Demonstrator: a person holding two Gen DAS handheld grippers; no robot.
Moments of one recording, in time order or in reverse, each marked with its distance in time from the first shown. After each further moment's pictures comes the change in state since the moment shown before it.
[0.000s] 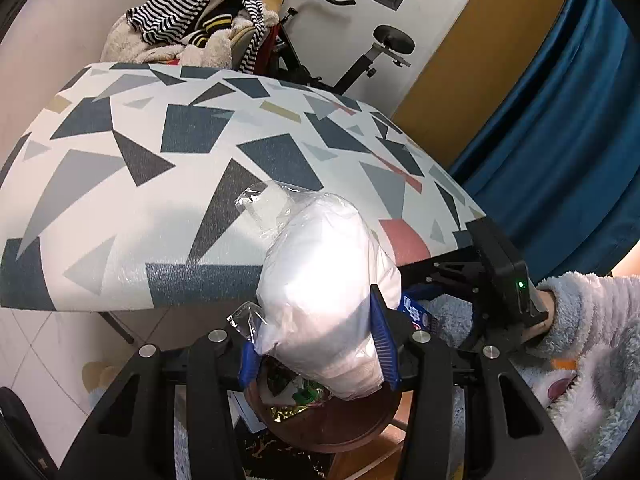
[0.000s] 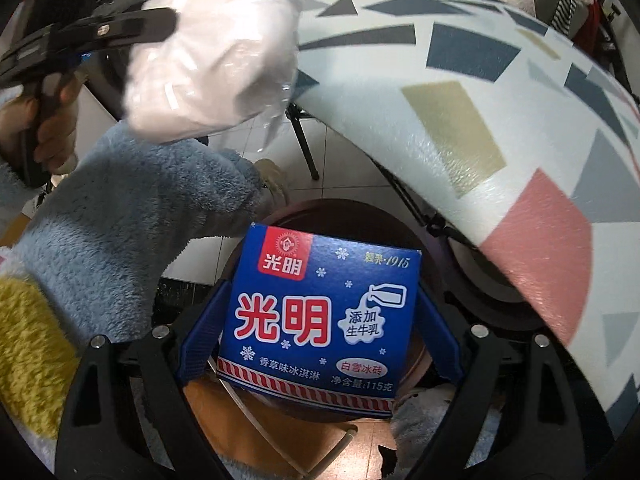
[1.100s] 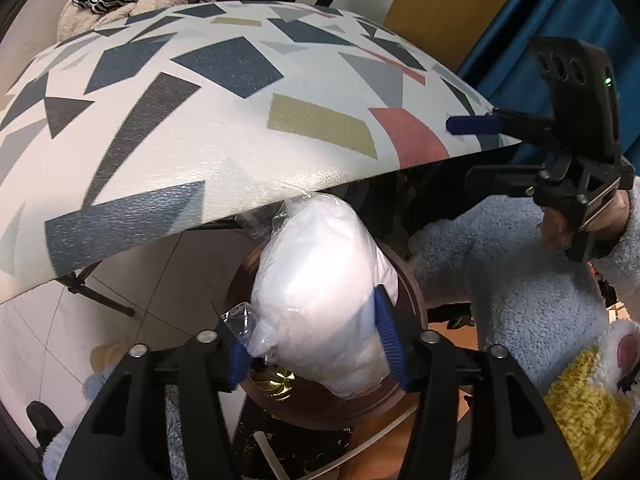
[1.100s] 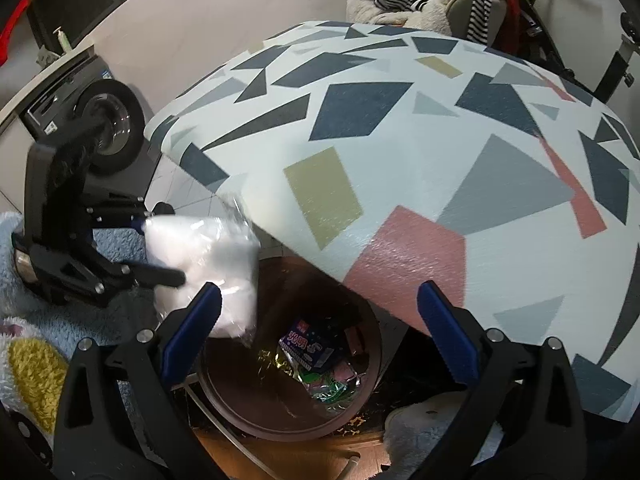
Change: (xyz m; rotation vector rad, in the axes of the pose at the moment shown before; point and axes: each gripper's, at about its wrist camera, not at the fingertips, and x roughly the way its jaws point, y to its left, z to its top) left arm 0.096 -0.037 -0.036 0.140 0.274 0.064; right arm -0.077 -0.061 -0.005 0.179 -0.210 -0.102
